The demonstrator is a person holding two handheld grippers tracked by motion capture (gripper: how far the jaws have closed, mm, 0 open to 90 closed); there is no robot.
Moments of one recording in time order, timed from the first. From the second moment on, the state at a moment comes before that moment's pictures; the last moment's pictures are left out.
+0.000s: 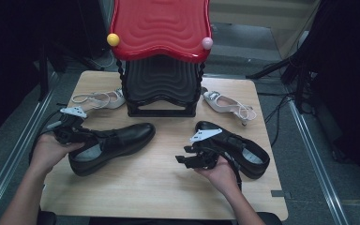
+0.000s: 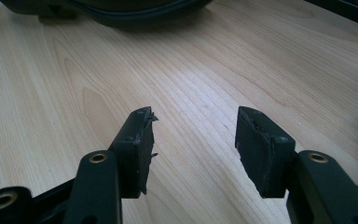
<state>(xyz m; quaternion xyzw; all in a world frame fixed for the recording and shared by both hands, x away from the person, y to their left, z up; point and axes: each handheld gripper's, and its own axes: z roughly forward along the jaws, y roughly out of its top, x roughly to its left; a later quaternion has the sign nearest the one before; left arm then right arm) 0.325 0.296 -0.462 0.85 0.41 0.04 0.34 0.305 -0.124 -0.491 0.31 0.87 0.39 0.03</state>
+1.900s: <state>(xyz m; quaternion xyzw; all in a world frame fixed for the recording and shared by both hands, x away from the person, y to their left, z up) 0.338 0.213 -0.458 0.87 0.35 0.00 0.35 0.288 -0.118 -0.494 0.34 0.85 0.40 0.06</state>
